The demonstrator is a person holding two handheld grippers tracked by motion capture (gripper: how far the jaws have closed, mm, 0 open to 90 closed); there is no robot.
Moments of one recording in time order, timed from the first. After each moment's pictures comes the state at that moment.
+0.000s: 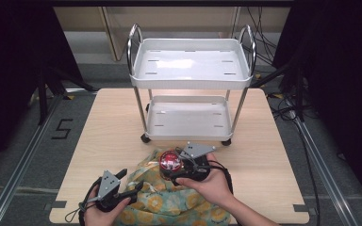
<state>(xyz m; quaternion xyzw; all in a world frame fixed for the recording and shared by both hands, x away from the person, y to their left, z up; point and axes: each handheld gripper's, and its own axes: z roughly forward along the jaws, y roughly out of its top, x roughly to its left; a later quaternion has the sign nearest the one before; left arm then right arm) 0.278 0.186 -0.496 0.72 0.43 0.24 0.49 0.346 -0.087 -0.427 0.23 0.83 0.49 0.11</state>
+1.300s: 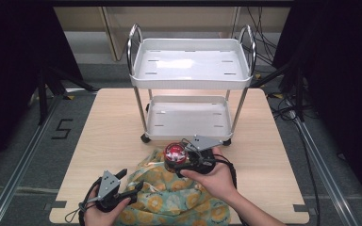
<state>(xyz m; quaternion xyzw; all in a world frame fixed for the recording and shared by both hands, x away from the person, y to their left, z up) 0.278 0.186 -0.496 0.73 0.42 0.25 0.48 0.357 -0.099 -0.414 0.25 0.82 0.50 0.13</state>
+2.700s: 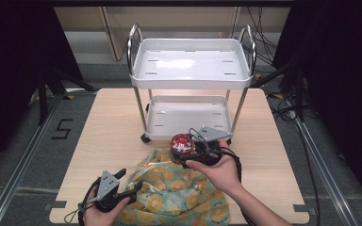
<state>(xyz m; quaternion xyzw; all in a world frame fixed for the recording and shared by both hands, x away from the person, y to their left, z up) 0.277 0.187 -0.495 0.72 0.43 0.25 0.49 0.372 -0.114 -0.399 0.27 0.80 0.50 0.15</state>
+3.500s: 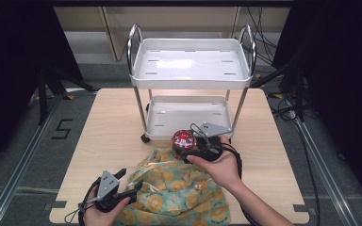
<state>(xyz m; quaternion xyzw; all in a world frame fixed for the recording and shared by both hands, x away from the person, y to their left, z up) 0.278 0.187 -0.495 0.72 0.42 0.25 0.49 0.381 -0.115 -0.398 0.29 0.80 0.50 0.16</state>
